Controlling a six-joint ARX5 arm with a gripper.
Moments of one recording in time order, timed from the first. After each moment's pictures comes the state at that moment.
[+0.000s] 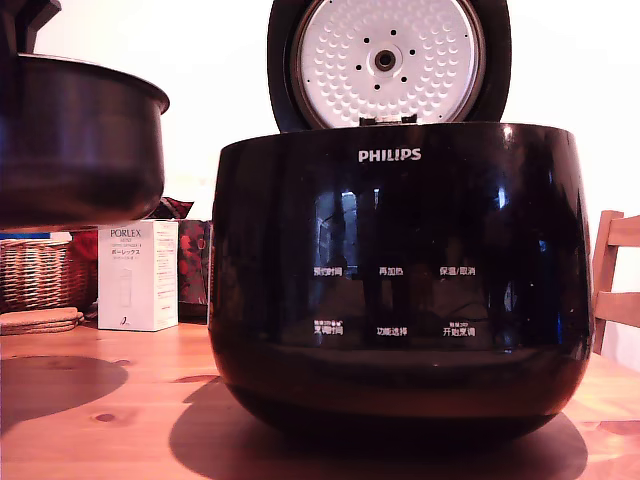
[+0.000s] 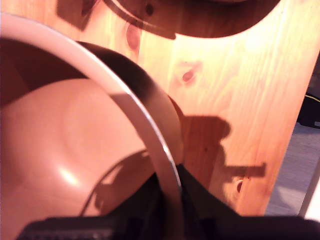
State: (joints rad) arm -0.46 1.38 1.45 -1.37 -0.06 0.90
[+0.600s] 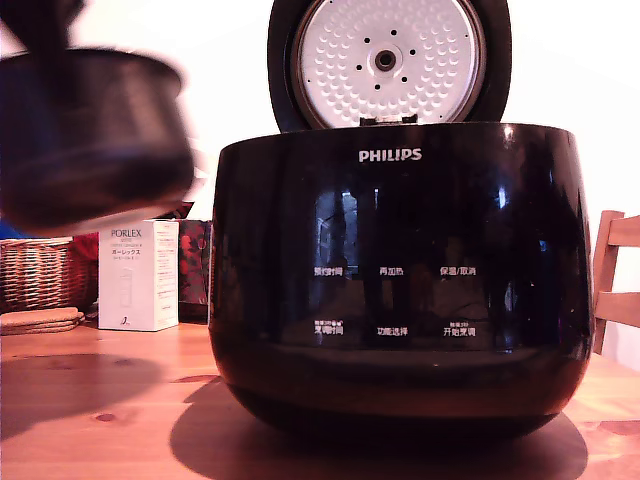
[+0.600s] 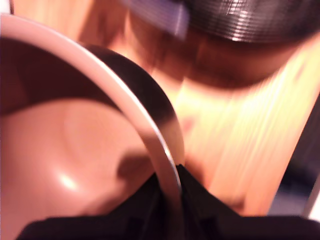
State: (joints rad) arm -0.47 1.38 1.45 -1.23 0.20 0.70
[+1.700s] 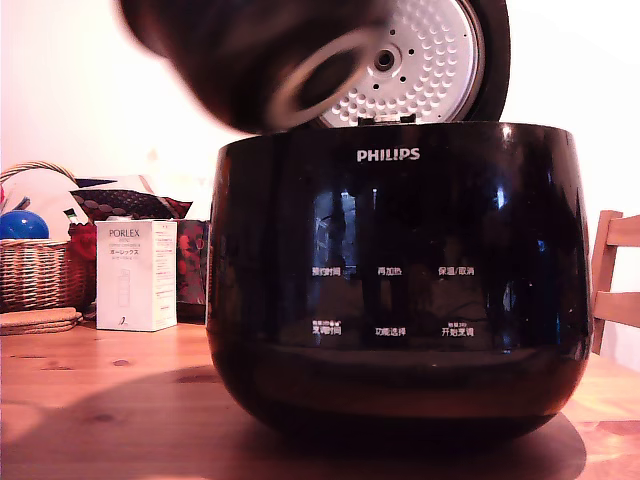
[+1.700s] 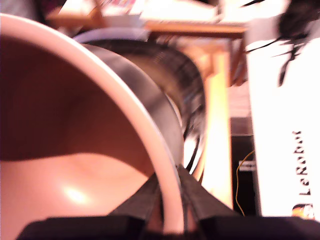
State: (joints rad) arm -0.76 1.38 1.64 -1.20 0.42 0.68
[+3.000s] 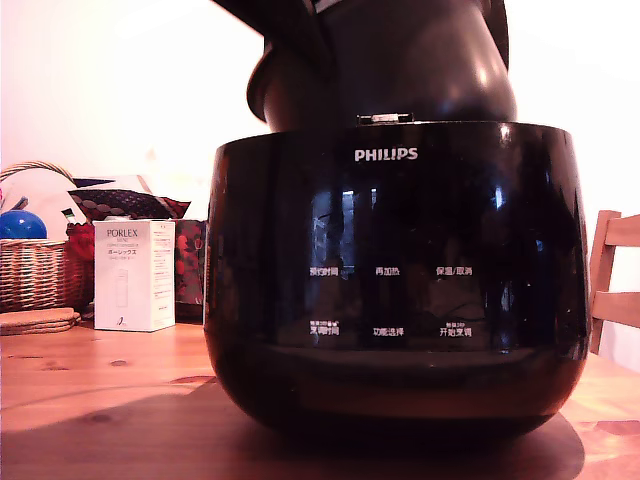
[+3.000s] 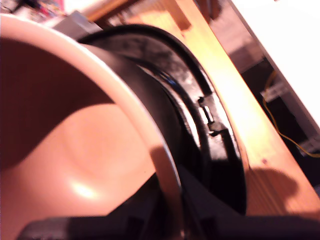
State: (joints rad) arm -0.84 1.64 1.64 -1.15 0.31 1.18
